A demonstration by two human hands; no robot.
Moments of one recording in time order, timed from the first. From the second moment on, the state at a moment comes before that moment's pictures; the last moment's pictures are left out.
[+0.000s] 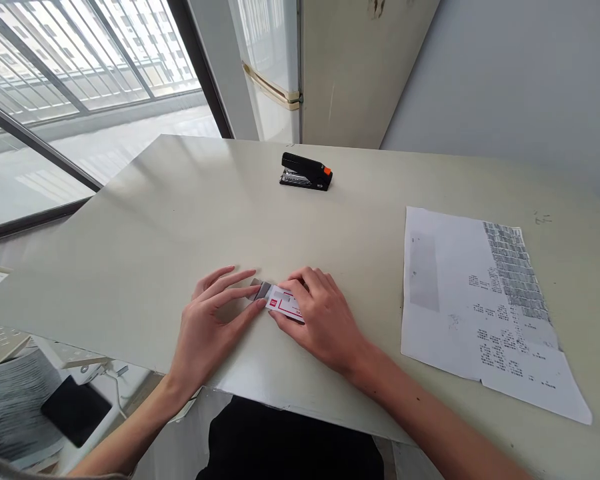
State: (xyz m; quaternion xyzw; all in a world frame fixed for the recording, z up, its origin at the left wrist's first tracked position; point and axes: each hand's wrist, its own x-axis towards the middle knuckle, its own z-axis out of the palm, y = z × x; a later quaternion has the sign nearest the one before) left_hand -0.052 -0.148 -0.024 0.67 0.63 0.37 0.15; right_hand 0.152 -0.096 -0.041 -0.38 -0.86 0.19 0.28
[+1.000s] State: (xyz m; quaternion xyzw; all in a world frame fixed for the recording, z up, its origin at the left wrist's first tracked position) left_hand -0.090 -0.119 0.009 0.89 0.38 0.25 0.07; right_hand 0.153 -0.095 -0.040 -0.38 -0.86 0.20 0.27
